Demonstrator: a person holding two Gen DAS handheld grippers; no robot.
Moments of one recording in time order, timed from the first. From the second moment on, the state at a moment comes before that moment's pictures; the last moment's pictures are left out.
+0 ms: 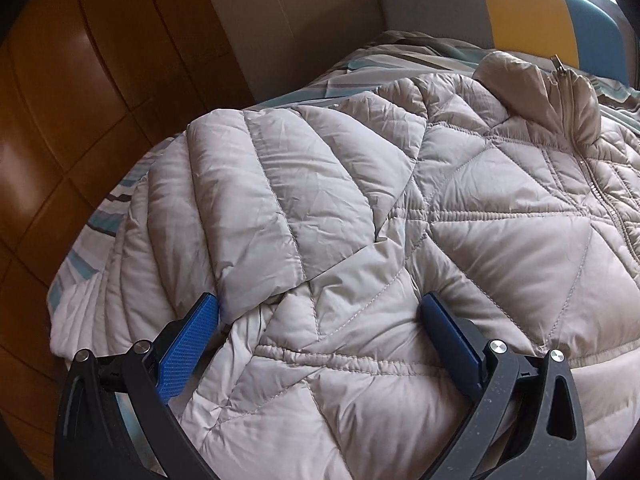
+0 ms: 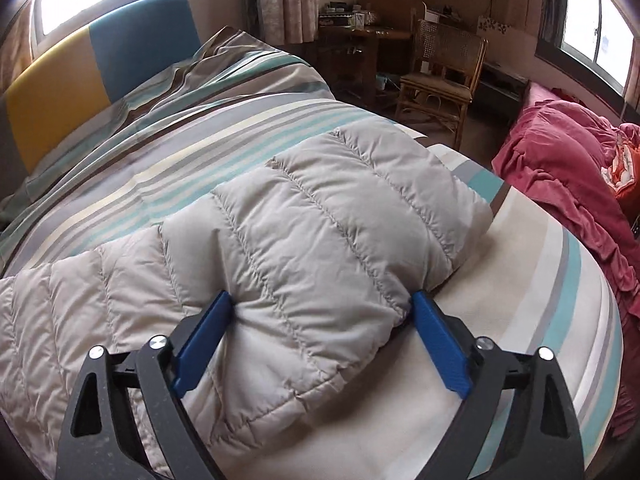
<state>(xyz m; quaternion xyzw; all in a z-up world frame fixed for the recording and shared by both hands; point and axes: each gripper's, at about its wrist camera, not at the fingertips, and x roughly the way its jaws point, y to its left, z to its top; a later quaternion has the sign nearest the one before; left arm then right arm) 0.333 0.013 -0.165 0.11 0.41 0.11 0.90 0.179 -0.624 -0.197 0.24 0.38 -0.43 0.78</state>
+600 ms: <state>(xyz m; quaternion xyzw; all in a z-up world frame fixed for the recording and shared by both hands) 0.336 0.021 -0.169 0.08 0.41 0.09 0.90 0.199 -0.563 -0.160 0.12 0.30 -0.40 0.86</state>
